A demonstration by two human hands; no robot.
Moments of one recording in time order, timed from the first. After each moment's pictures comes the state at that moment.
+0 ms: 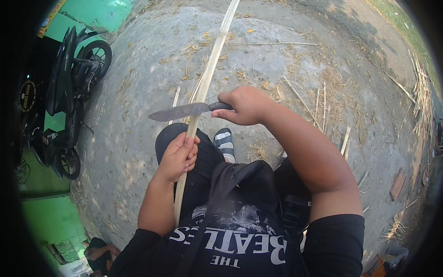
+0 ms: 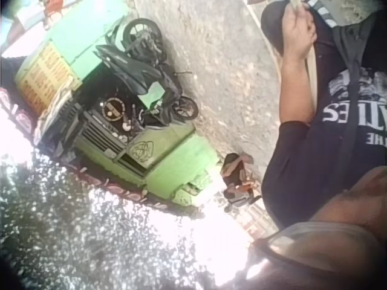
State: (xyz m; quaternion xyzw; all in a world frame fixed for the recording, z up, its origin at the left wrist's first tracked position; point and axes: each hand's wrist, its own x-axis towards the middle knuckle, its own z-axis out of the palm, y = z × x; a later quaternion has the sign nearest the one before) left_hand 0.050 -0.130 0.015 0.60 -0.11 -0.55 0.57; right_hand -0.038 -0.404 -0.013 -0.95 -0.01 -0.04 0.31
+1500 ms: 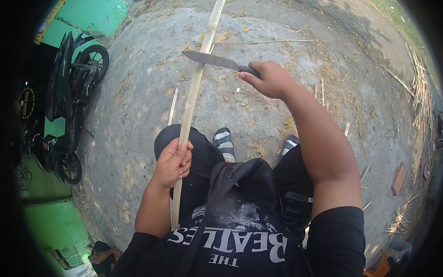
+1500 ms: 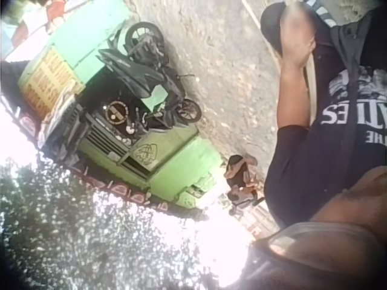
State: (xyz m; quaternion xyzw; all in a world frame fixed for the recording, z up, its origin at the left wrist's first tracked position) left_hand 0.045 -0.119 0.029 0.59 -0.14 -0.55 0.58; right_hand -0.055 -0.469 -0.011 -0.92 0.17 -0.08 0.34
